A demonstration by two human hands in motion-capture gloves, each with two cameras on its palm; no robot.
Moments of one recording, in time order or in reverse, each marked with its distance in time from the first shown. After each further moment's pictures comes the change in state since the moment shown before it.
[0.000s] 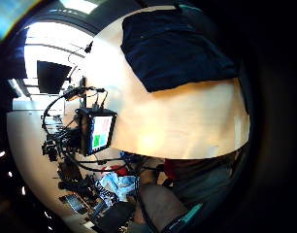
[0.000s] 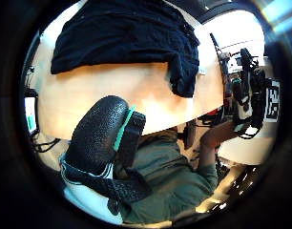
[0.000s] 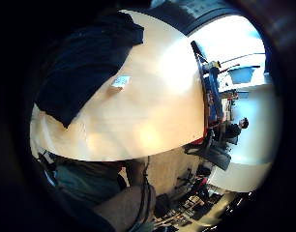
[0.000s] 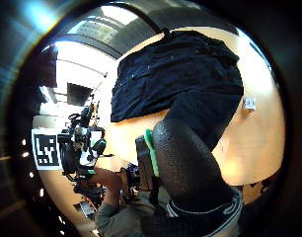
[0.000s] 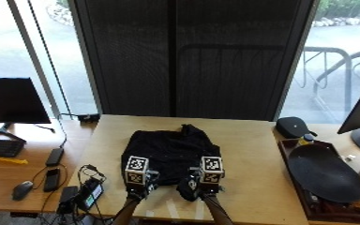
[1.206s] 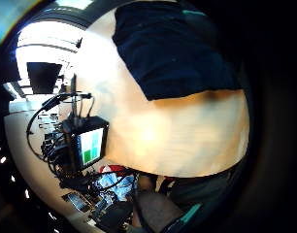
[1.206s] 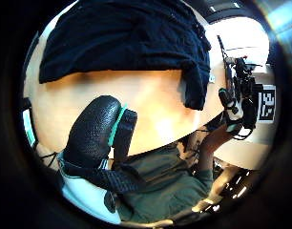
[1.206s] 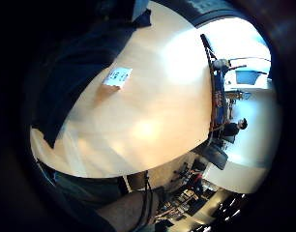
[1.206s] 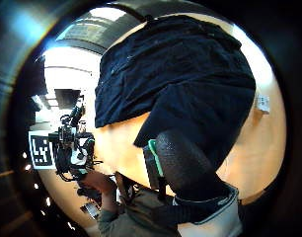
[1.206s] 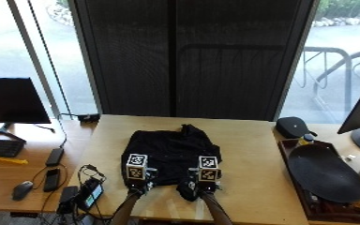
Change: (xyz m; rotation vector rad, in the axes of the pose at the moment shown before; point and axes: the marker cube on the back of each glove) left arm -0.011 -0.049 0.051 -0.113 0.044 -0.014; right arm 0.004 -0.040 0.065 -0.137 0.029 0.020
